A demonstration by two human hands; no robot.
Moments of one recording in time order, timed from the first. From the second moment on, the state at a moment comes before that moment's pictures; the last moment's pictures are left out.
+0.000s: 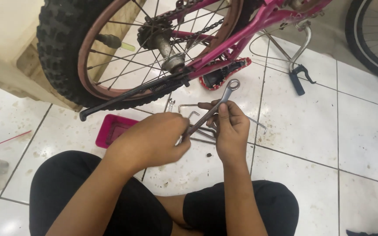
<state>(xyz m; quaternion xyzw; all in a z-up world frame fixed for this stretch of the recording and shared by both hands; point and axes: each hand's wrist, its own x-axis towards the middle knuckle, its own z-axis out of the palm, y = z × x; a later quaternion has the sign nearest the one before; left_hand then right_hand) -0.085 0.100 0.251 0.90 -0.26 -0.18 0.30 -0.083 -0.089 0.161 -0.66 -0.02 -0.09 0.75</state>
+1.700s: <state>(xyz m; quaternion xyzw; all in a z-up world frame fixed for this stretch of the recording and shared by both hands) -0.077 0.123 0.246 0.92 -0.21 0.31 0.15 -0.044 -0.096 0.155 -0.83 -0.19 -0.25 0.46</state>
